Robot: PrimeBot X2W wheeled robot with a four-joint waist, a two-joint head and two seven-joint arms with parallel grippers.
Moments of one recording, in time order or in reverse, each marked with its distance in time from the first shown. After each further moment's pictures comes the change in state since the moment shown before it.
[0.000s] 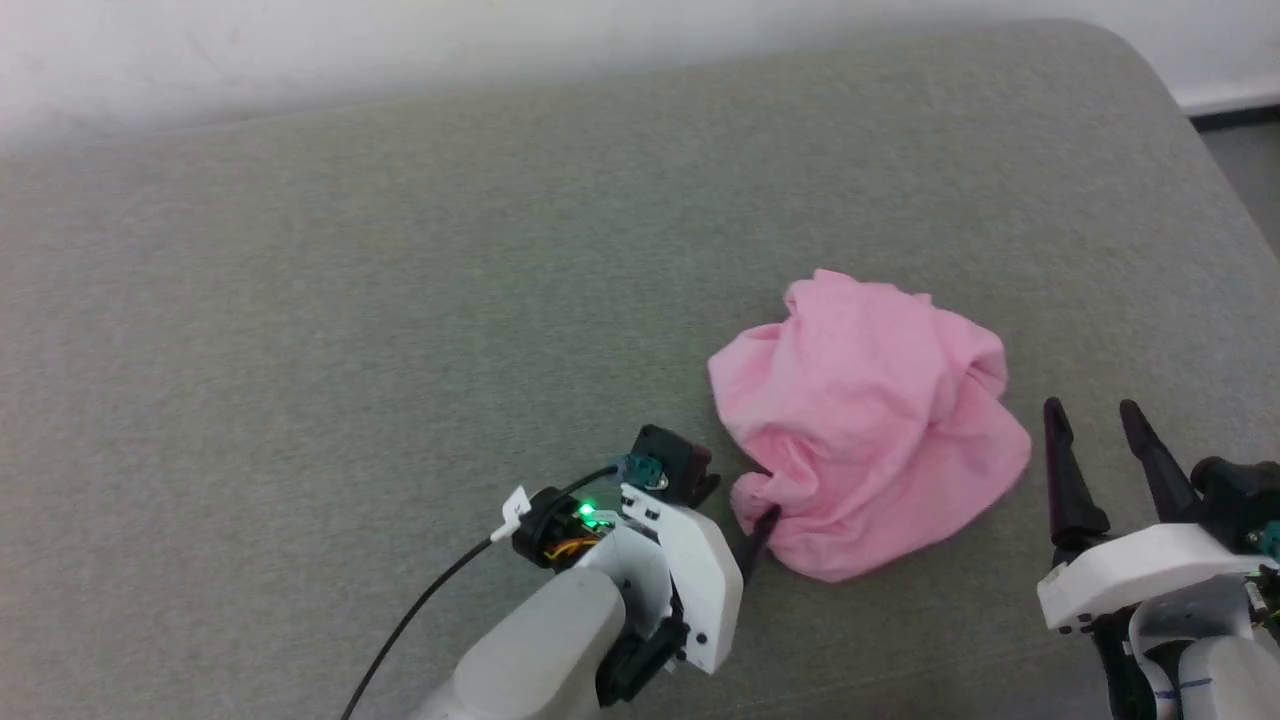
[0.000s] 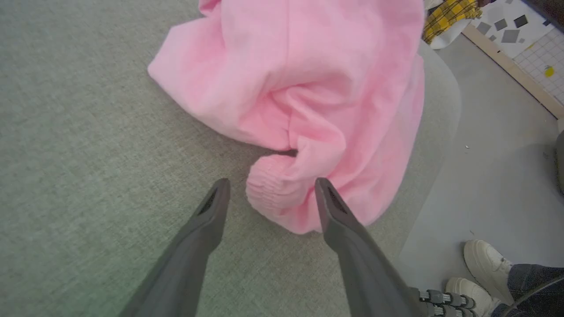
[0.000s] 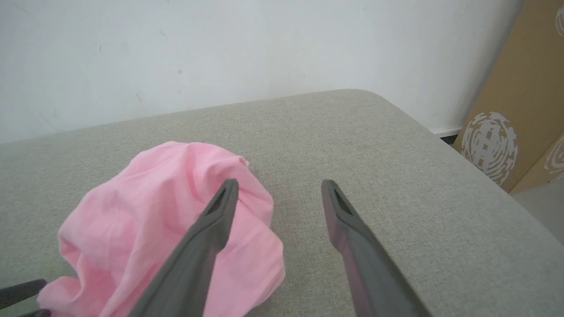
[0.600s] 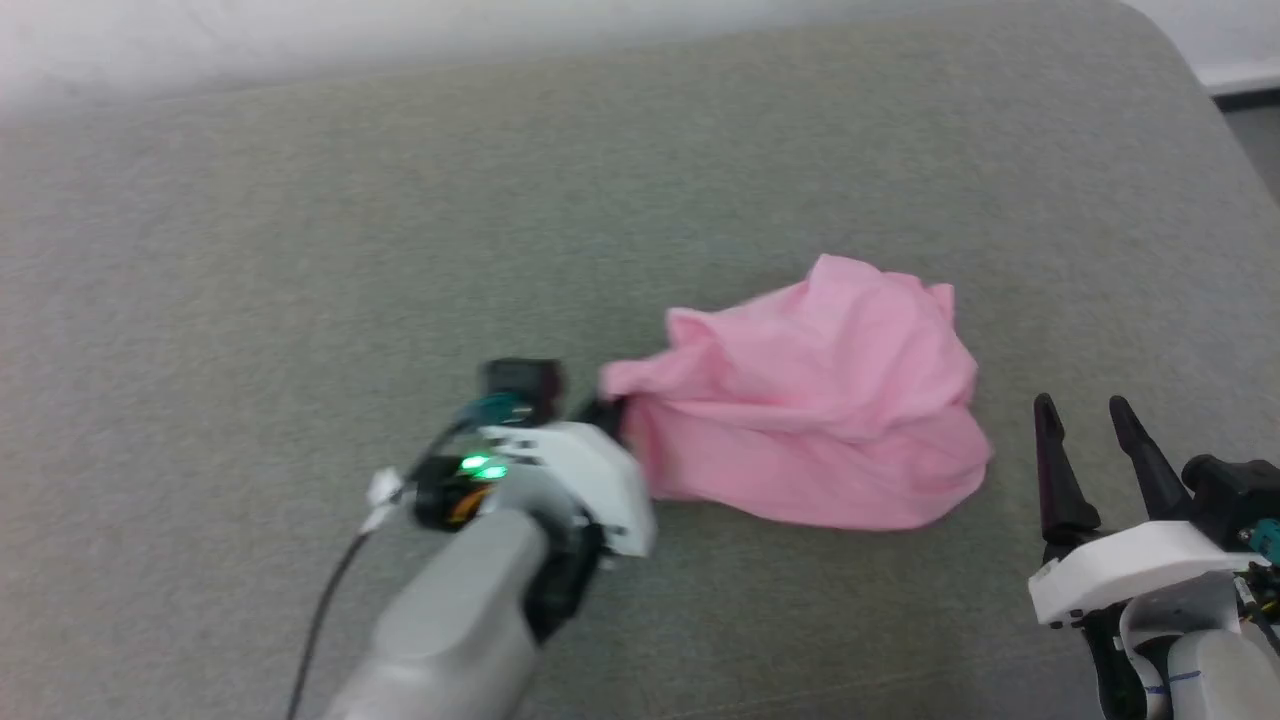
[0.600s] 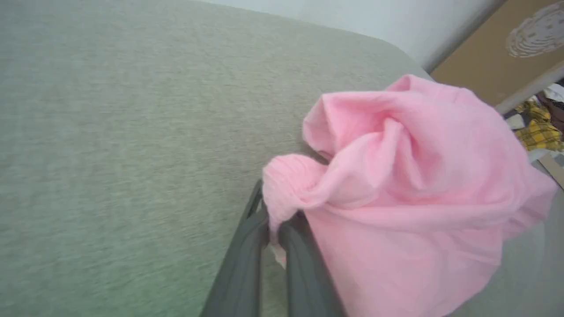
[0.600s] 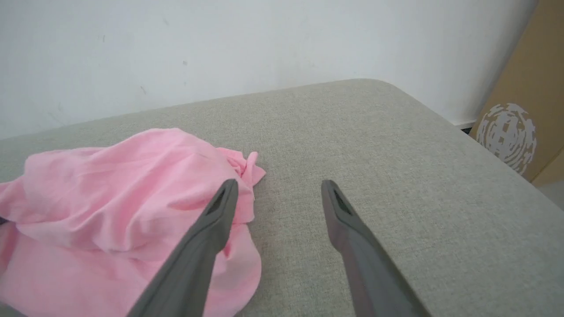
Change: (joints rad) left arm -0.077 0.025 0.107 0.067 -0.141 0.189 -0.154; right arm -0.017 -0.001 0.020 0.047 0.021 0.000 -0.041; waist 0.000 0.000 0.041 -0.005
